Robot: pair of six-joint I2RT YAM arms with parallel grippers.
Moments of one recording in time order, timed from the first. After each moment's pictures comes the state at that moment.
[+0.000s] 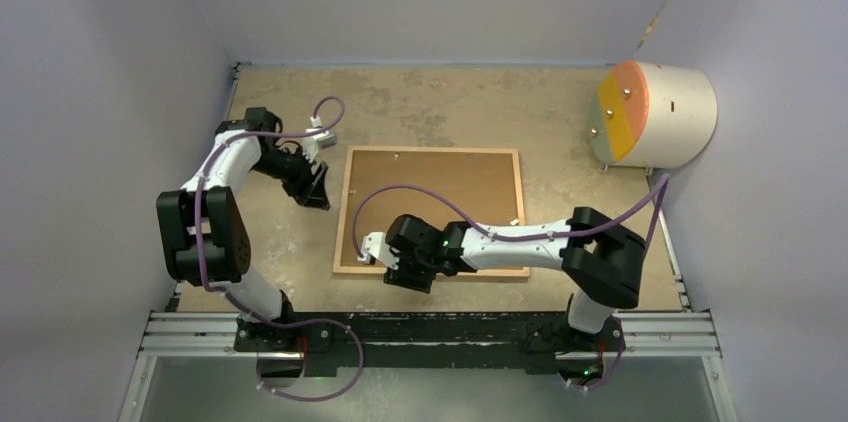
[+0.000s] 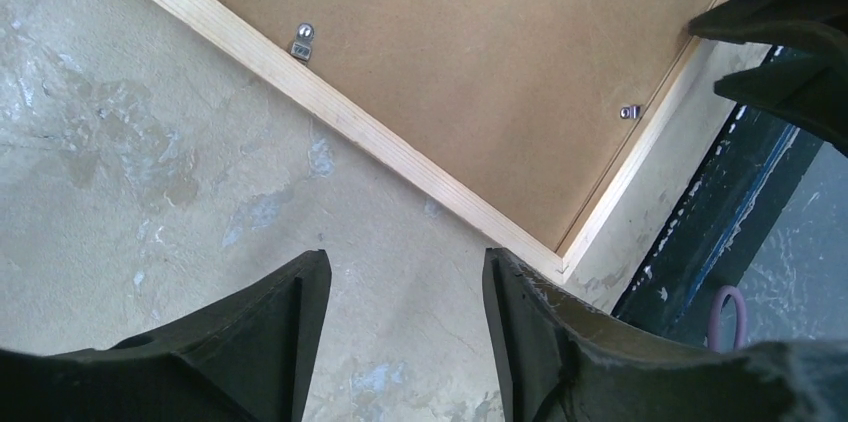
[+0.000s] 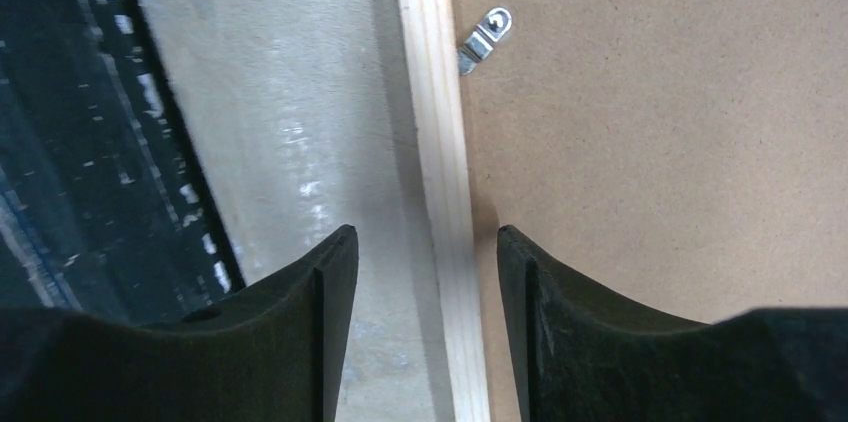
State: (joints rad) left arm 0.10 1.64 1.19 -1.06 0.73 0.88; right arm 1.20 1.68 1.01 -0.38 -0.07 -0.21
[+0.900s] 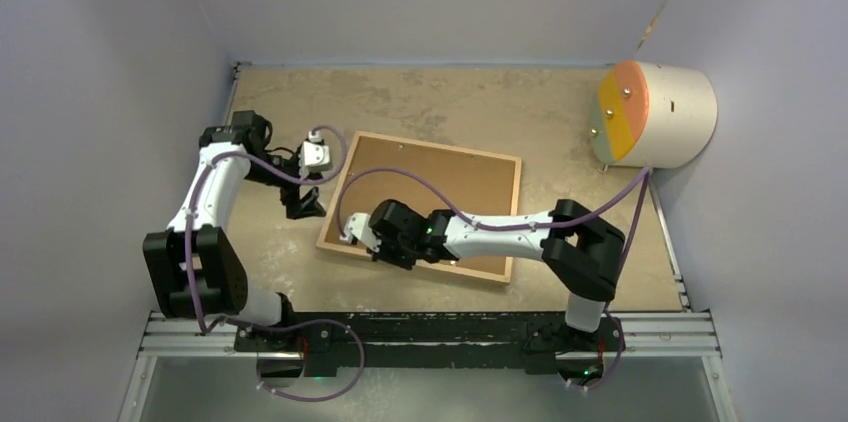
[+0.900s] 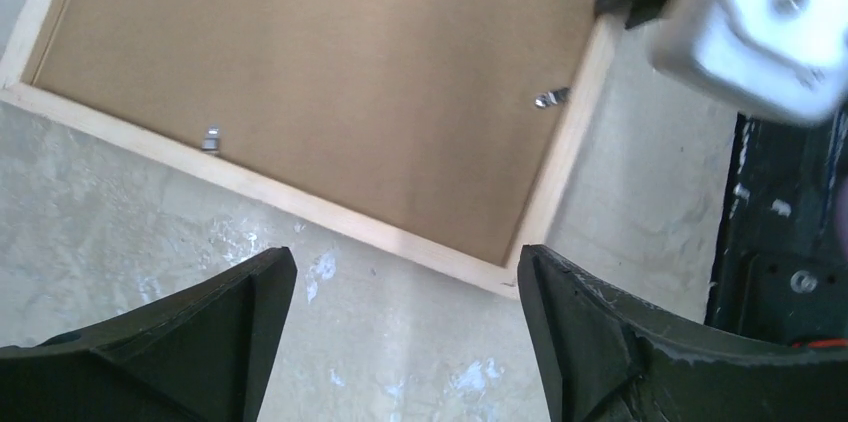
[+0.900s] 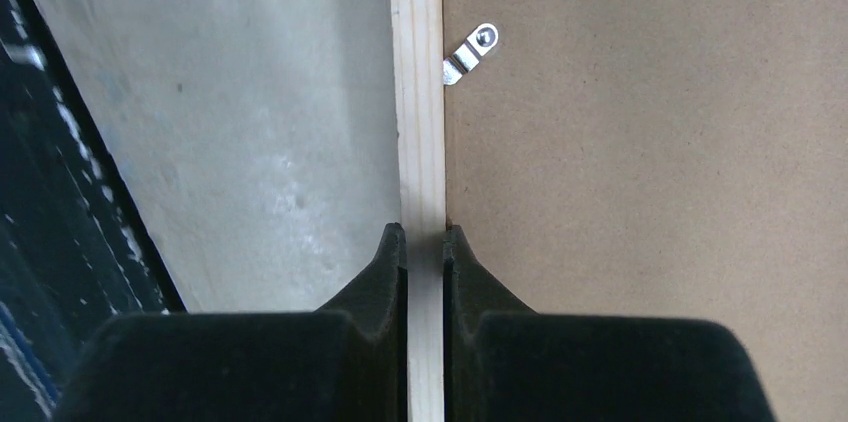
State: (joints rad) left arm 0.11 1.47 1.19 -1.22 0.86 1.40; right arm 1.19 1.79 1.14 -0.34 -0.01 -0.19
